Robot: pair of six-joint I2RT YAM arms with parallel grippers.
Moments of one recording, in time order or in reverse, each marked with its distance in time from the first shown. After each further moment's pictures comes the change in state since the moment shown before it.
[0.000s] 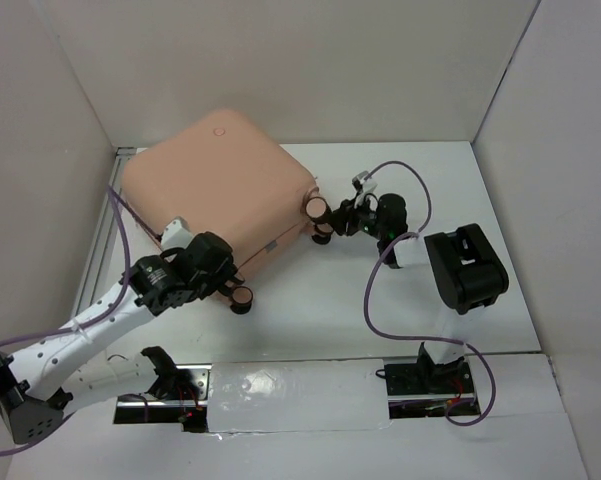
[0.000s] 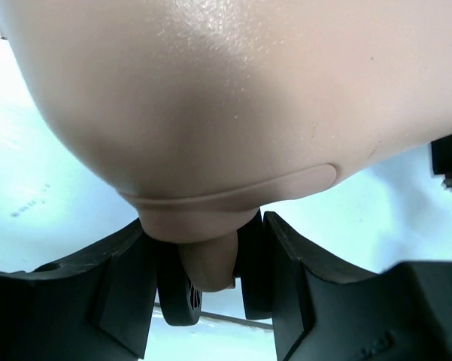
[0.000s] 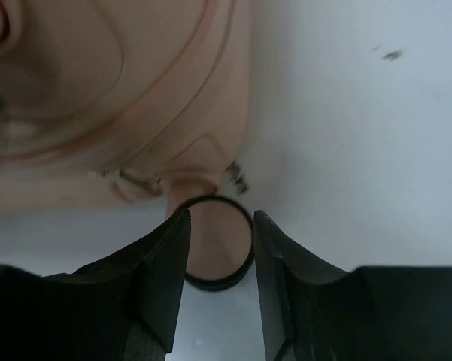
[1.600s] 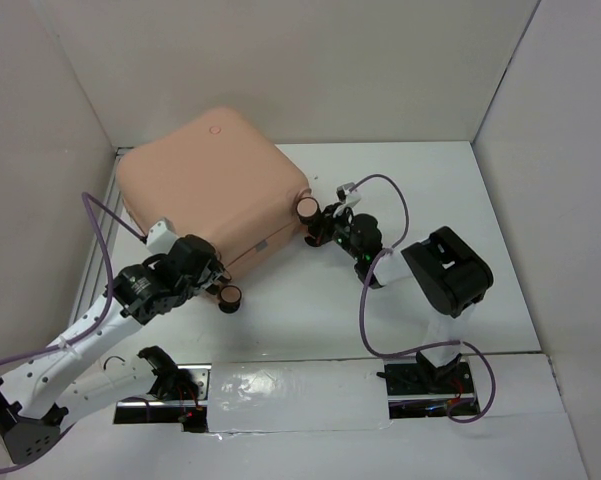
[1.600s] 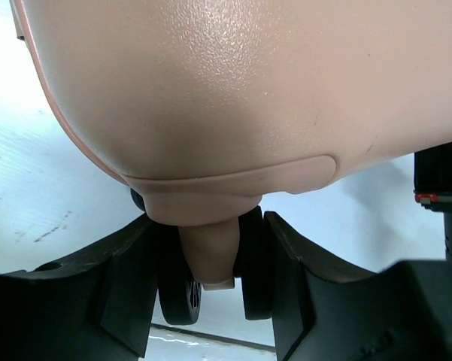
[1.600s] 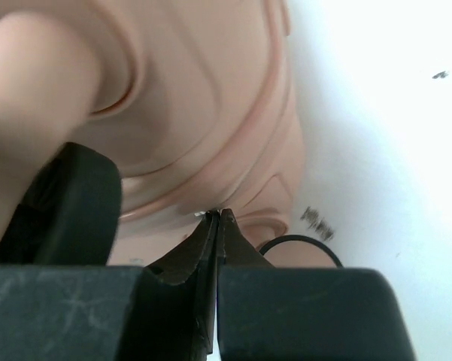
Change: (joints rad) left arm 0.087 -0.119 -0.075 0.027 -0.024 0.112; right arm 0.251 0.023 -0.092 0.262 0.381 0.229
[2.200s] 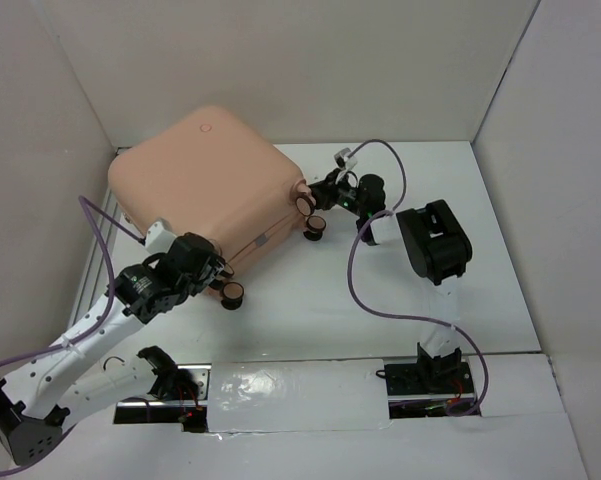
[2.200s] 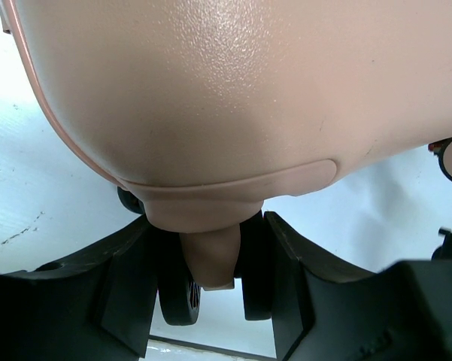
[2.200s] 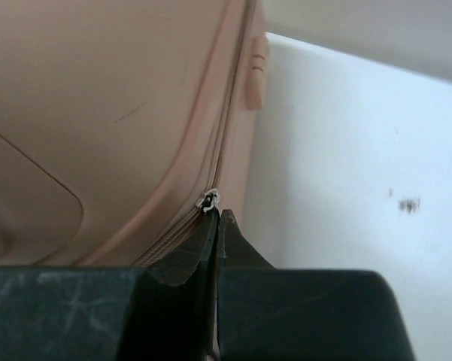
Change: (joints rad) left arm 0.026 0.008 -0.022 0.054 0.016 -0.075; right arm -0.190 0.257 0.383 -0.070 -0.364 -0.092
